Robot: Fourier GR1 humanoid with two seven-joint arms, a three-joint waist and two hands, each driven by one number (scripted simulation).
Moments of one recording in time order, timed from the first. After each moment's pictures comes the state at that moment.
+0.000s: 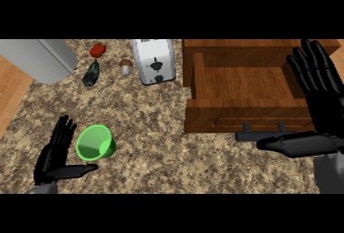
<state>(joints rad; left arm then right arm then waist) -0.12 0.20 0.28 -0.85 0.09 -0.25 -0.61 -0.25 -0.19 -0.11 -1.85 -0.11 0.16 0.08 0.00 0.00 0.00</state>
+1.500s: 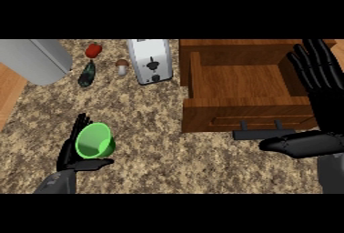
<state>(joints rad) -0.44 0.23 0.31 -0.18 0.00 -0.24 -0.99 -0.28 -0.20 -0.12 -1.88 -0.13 0.18 0.14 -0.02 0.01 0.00</state>
